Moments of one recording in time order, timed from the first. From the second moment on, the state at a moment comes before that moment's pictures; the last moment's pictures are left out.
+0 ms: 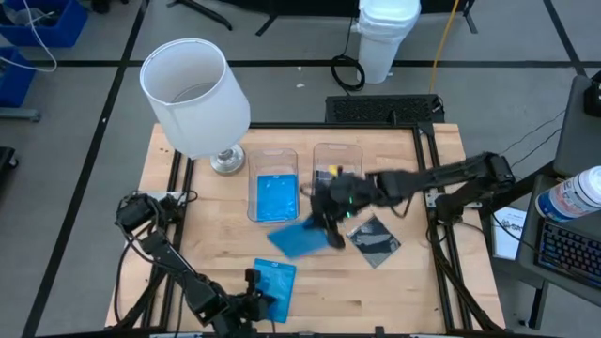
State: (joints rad) left arm -0.89 1.95 1.21 -0.27 -0.72 -0.50; right arm 0.14 1.55 1.32 -0.31 -0.18 0.18
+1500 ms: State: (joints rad) left arm -0.95 1.95 1.21 -0.38 -0.73 -0.58; right arm -0.36 1.90 1.55 -0.17 -0.40 0.36
